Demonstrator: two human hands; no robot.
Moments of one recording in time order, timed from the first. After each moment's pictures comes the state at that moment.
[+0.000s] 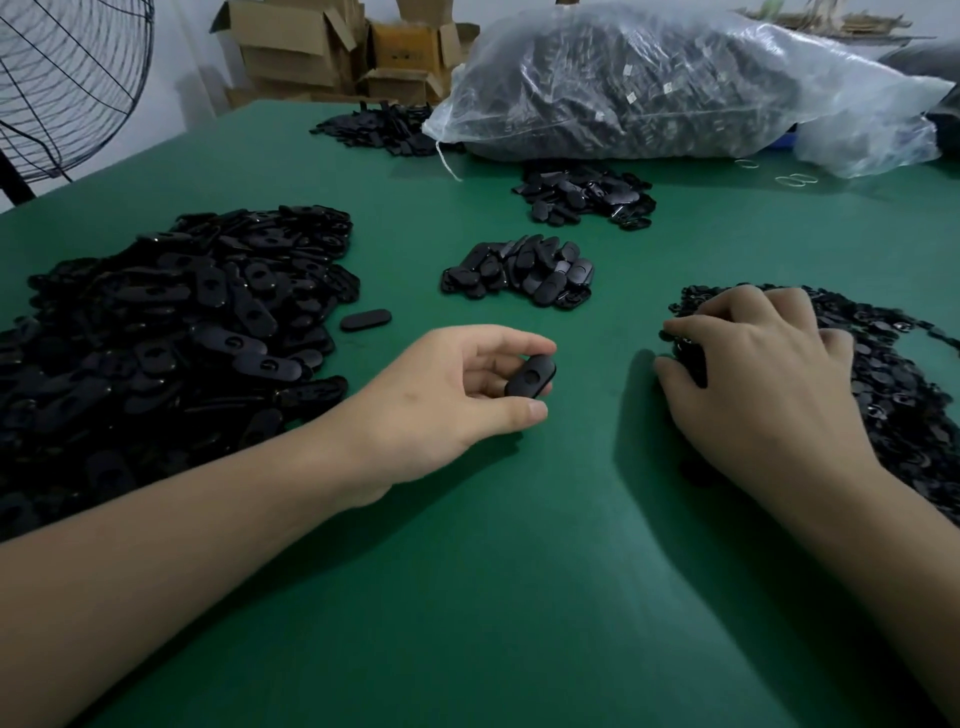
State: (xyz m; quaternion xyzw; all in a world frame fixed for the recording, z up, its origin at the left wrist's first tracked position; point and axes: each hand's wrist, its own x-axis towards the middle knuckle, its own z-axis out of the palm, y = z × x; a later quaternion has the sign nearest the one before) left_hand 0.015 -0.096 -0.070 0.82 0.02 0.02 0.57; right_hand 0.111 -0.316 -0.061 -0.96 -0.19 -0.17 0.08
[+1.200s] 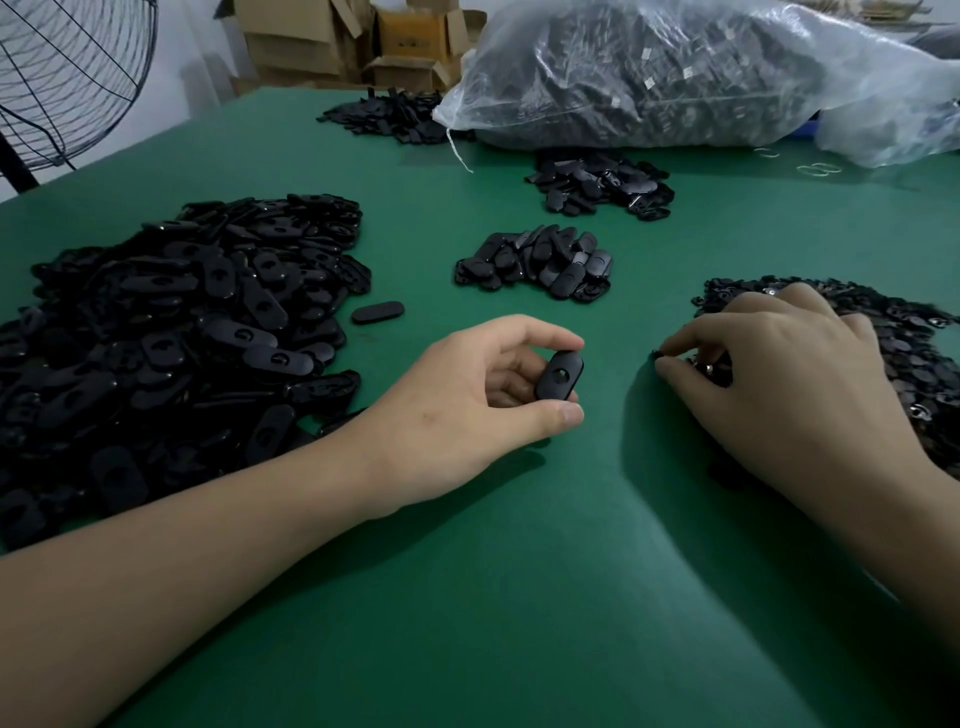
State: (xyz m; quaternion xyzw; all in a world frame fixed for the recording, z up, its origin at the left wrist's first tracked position) left_hand 0.010 -0.099 -0.072 0.82 -0.02 0.04 0.57; right_hand 0.113 -0.313 -0.058 -0.95 -0.25 -0.18 0.09
